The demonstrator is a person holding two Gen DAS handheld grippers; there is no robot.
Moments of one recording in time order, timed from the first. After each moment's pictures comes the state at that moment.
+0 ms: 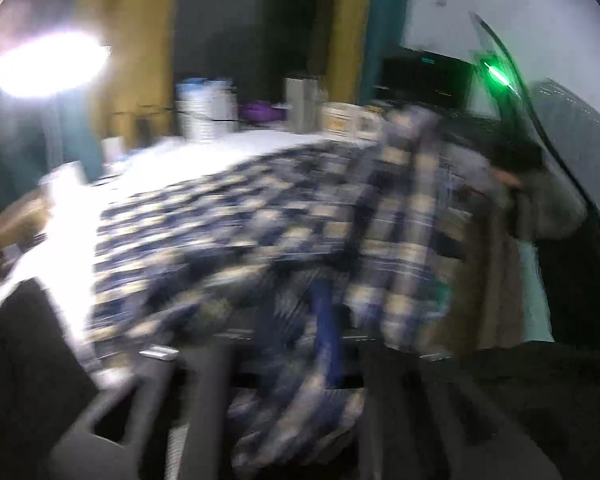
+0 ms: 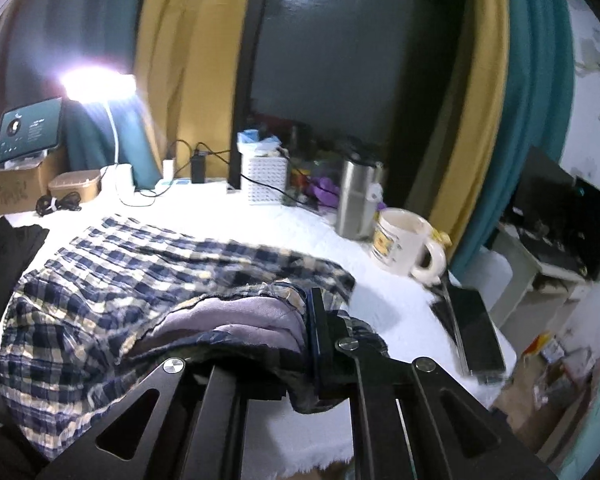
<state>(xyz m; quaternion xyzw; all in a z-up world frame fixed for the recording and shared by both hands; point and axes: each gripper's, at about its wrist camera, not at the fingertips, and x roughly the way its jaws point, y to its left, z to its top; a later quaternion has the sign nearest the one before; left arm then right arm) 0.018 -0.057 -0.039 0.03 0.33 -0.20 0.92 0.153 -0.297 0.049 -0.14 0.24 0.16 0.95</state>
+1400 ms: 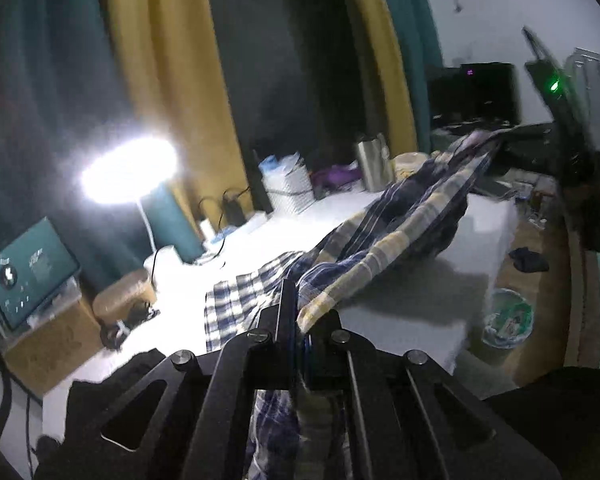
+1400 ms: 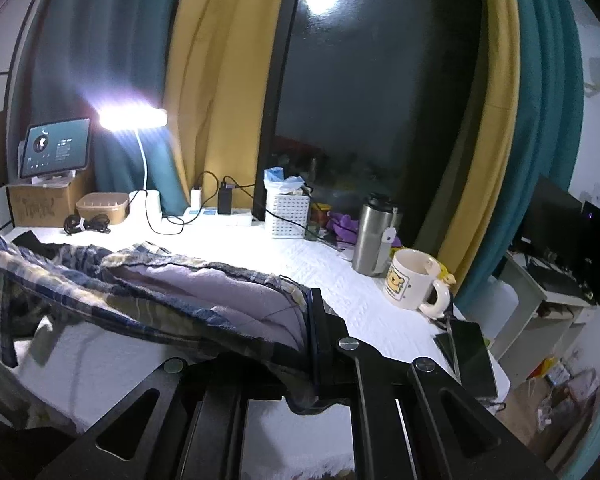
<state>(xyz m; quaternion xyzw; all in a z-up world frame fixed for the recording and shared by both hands) -0.011 -0.032 0.029 0.14 0.22 -0.05 0.96 0.105 -0.301 0.083 -0.12 0.21 0.18 0.95</state>
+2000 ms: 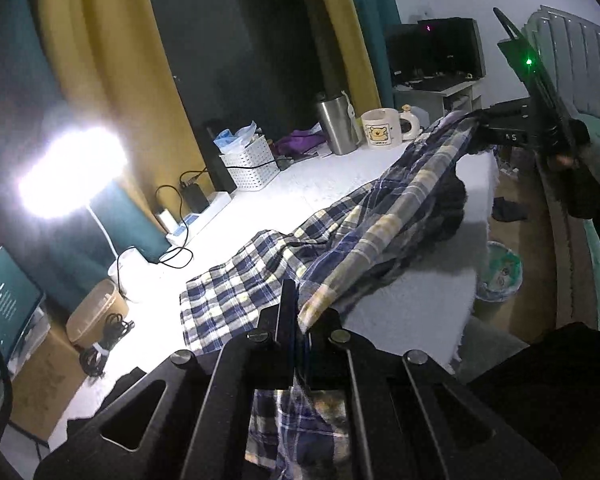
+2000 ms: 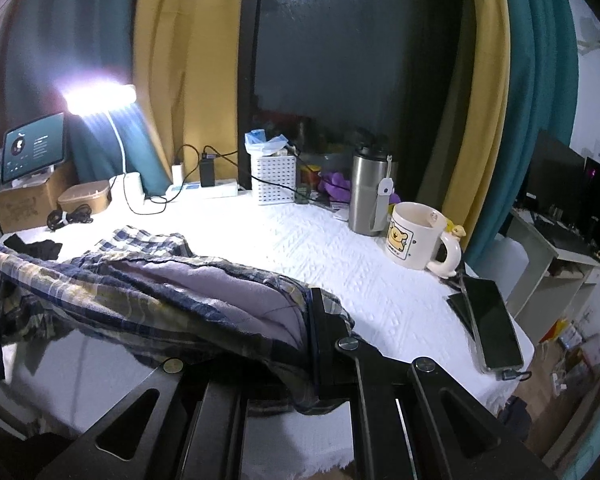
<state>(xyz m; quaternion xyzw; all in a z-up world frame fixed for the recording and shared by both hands) 0.055 -0.028 0.009 0.19 0.29 -0.11 0.93 0.156 -0.304 0.043 -0.09 0.27 0.17 0.94</state>
